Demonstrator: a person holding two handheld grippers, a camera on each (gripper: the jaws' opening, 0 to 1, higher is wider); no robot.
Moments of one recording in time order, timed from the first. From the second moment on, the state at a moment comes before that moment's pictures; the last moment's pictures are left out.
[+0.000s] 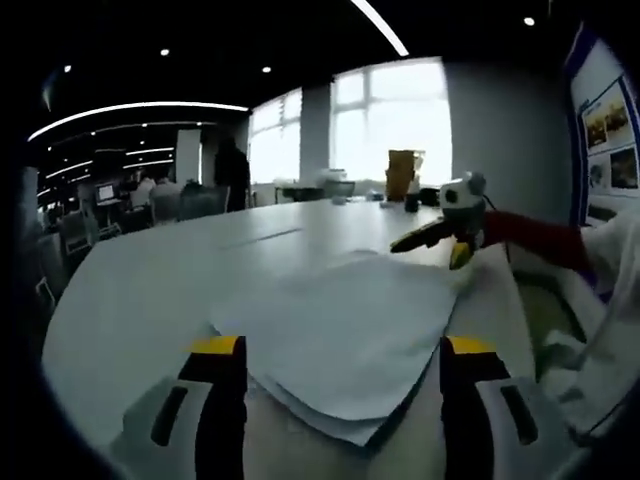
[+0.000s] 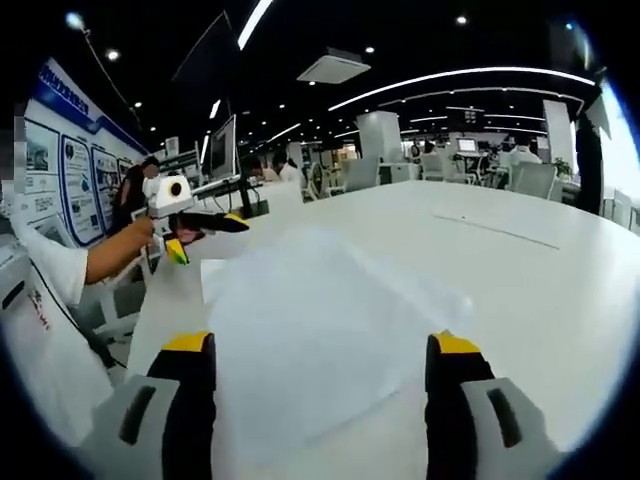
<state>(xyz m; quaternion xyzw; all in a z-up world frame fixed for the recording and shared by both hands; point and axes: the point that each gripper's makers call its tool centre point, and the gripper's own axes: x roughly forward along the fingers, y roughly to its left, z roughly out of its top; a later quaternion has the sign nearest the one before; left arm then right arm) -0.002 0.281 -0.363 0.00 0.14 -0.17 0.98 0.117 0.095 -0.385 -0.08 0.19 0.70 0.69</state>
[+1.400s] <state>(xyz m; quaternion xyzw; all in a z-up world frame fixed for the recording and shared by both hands) -0.094 0.292 -0.361 0.02 0.14 -0.15 0.98 0.099 0.001 -0.357 -0.12 0.20 0.66 0.72</state>
